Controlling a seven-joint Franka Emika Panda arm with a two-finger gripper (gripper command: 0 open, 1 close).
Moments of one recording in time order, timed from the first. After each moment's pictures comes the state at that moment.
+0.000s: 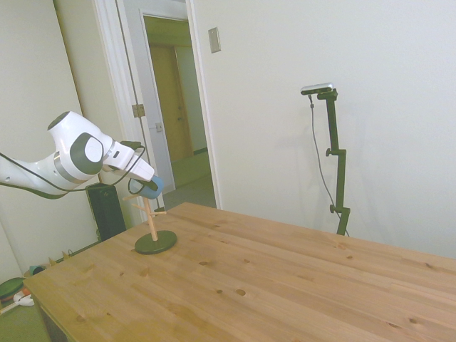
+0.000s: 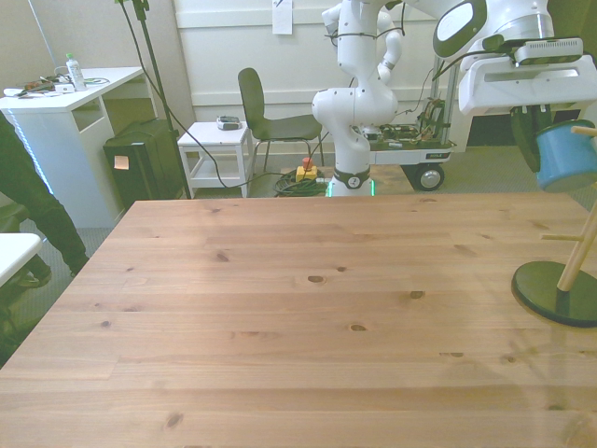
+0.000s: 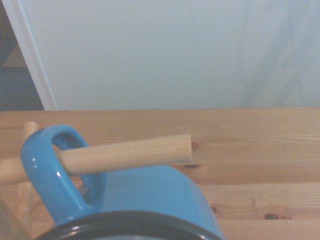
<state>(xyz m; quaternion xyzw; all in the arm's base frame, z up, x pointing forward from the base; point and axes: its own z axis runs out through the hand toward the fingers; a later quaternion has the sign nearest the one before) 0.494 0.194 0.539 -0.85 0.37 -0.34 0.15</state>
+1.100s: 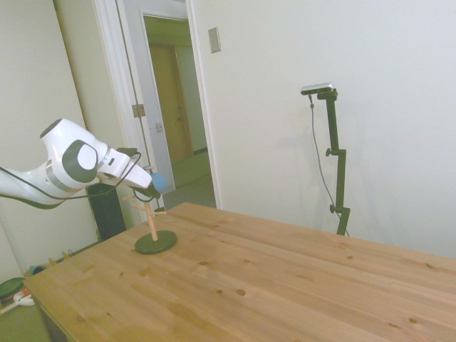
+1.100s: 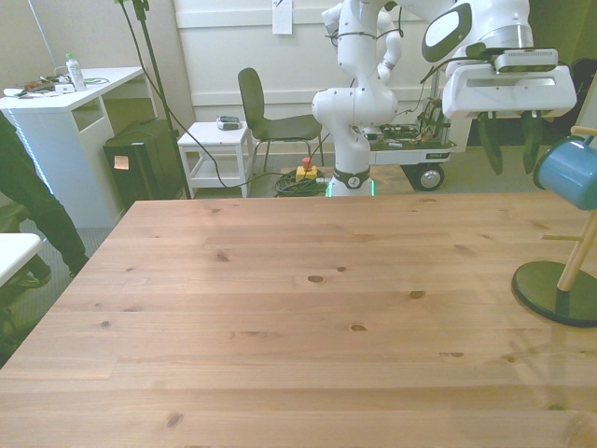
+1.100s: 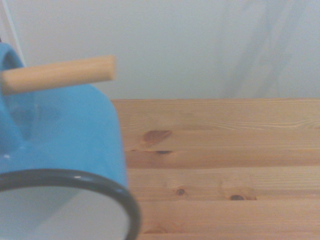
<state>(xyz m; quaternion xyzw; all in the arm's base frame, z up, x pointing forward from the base) 0.458 0.164 0.523 -0.84 0.38 -0.36 0.14</state>
